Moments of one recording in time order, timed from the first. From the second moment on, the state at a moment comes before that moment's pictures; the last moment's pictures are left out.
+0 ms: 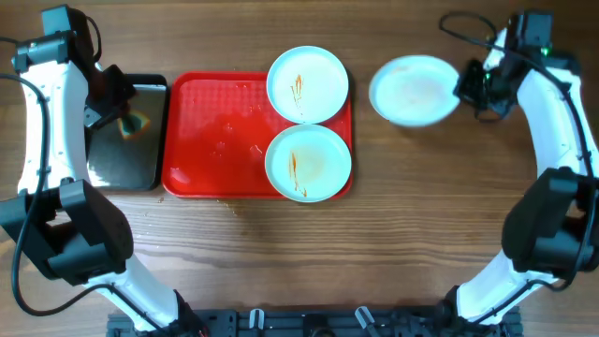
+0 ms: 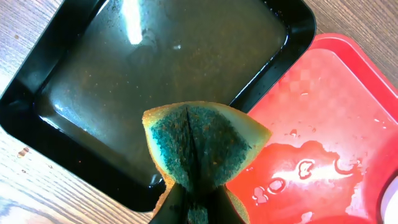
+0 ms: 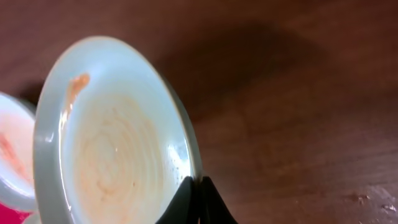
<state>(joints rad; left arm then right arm) 0.25 1.92 1.78 -1.23 -0.02 -0.42 -0.19 1.89 1.55 -0.88 -0.19 0.29</state>
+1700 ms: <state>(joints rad) 0.23 1.92 1.78 -1.23 0.00 -0.42 0.39 1.92 1.29 -0.87 -0.33 0.38</state>
